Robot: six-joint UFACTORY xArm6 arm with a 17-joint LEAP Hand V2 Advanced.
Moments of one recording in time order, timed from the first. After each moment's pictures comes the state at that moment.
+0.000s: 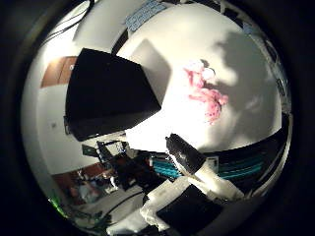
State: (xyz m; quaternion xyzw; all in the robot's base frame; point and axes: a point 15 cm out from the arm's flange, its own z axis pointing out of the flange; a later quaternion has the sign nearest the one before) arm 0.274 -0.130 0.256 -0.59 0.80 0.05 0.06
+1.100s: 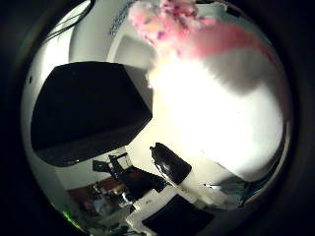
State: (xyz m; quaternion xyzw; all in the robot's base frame) arm 0.282 -0.085 0.137 -0.54 0.83 0.13 0.08
